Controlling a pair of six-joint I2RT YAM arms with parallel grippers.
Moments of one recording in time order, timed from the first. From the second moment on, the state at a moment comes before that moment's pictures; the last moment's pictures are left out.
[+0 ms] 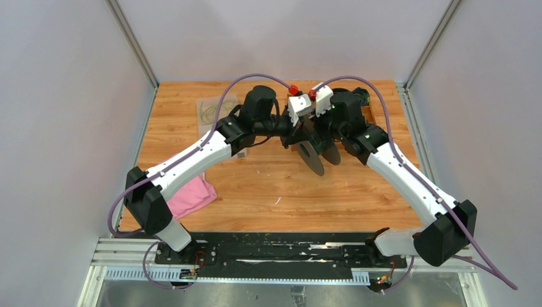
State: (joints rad) left arm -0.77 1.58 1.47 -0.26 0.56 0.15; right arm 0.55 1.31 1.25 -0.46 0.04 -0.16
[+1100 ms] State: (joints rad) left arm -0.69 1.59 1.49 -0.57 0.69 0.69; right arm 0.55 1.24 1.20 -0.54 -0.29 -0.37
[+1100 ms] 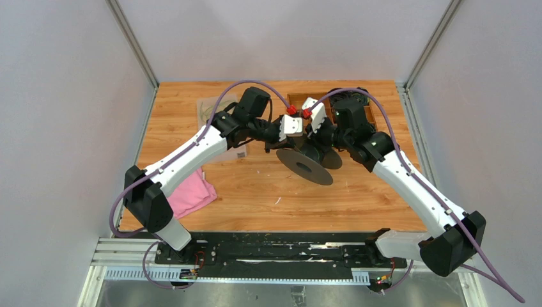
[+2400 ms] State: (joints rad) left arm -0.68 1.65 1.43 -0.69 0.88 1.14; right arm 0.58 1.22 1.18 -0.56 -0.37 -0.37
